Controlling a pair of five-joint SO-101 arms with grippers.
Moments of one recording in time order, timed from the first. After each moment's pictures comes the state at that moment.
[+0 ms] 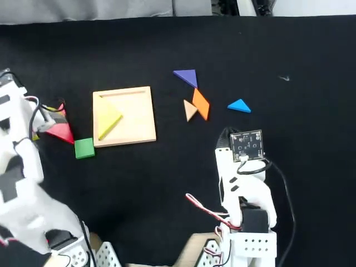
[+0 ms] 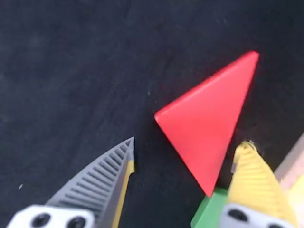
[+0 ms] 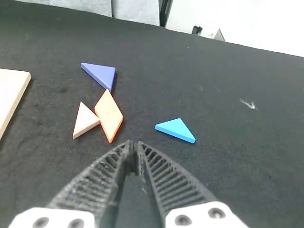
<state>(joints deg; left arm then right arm) -32.9 15.9 8.8 61.8 4.4 1.5 -103.4 96.7 38.5 12.9</state>
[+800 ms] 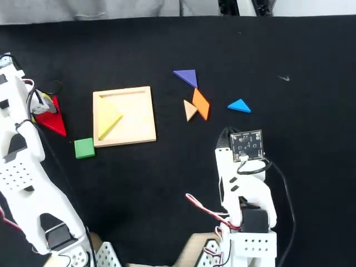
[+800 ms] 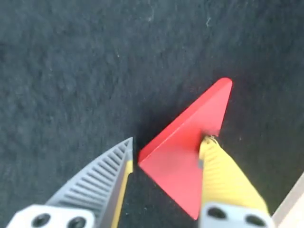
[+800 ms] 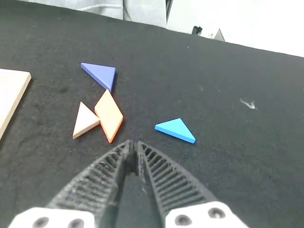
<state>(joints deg) -32.8 44.3 -29.8 74.1 0.9 1.5 -103.4 96.7 38.5 12.9</state>
